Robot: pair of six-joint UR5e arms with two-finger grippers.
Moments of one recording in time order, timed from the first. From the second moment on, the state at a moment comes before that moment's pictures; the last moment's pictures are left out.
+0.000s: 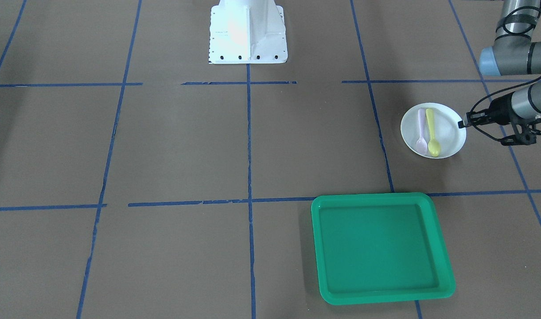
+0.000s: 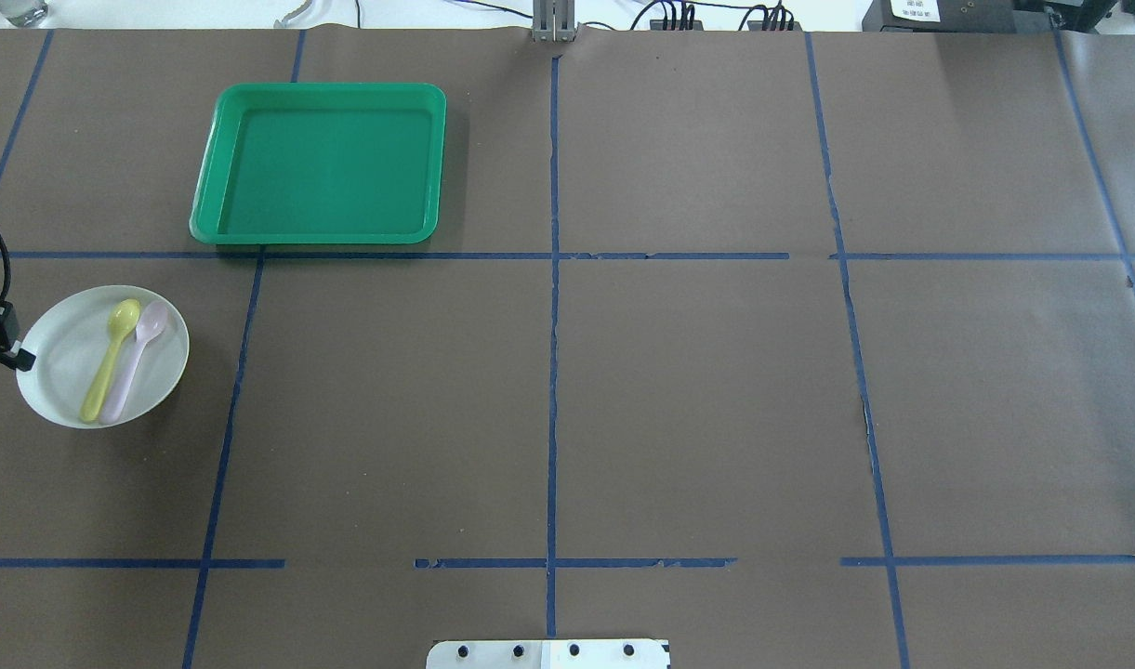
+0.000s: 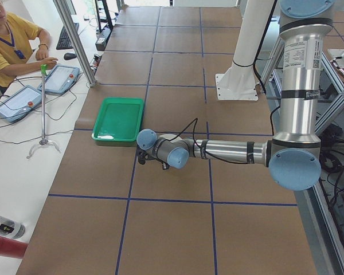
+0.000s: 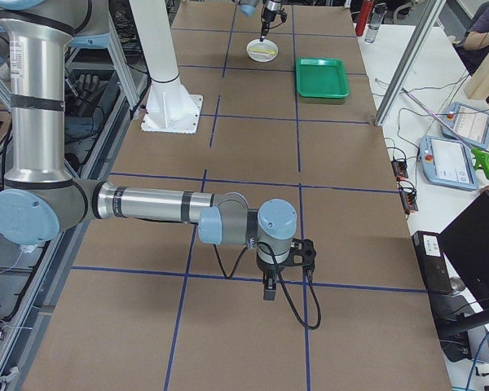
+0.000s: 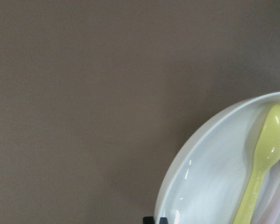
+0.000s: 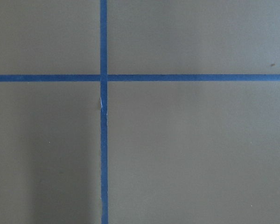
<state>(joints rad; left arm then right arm) -1.15 -1.56 -1.55 -1.95 -2.60 -0.66 1.58 -1.64 1.61 -1.53 2.28 0.03</state>
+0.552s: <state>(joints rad) -1.21 -1.79 -1.39 -1.95 -2.62 -0.74 1.58 -1.64 1.61 -1.53 2.28 0.03</state>
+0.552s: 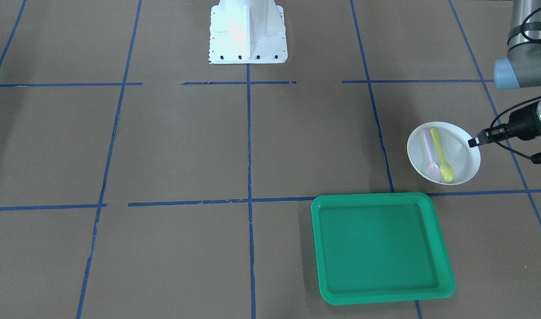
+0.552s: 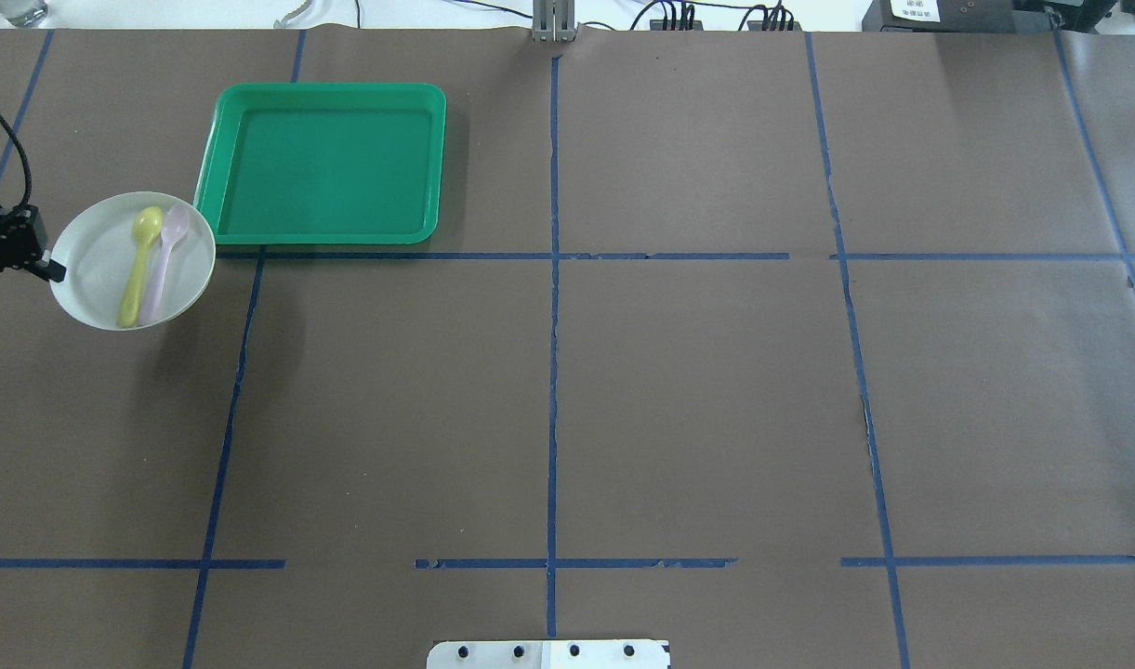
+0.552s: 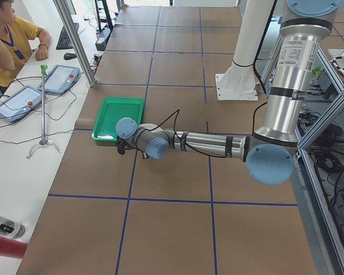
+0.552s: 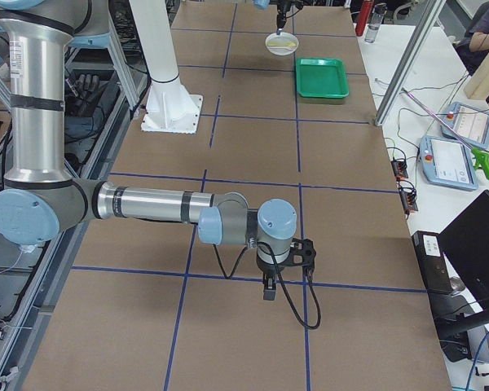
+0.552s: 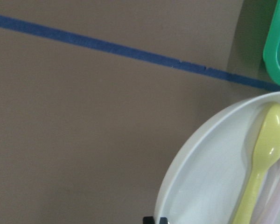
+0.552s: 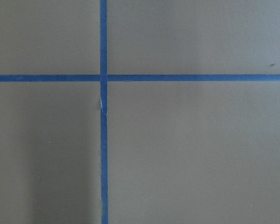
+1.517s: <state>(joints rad) -1.16 -2.15 -0.94 -2.32 -2.53 -1.18 1.58 -1.64 1.61 -1.53 2.28 0.03</state>
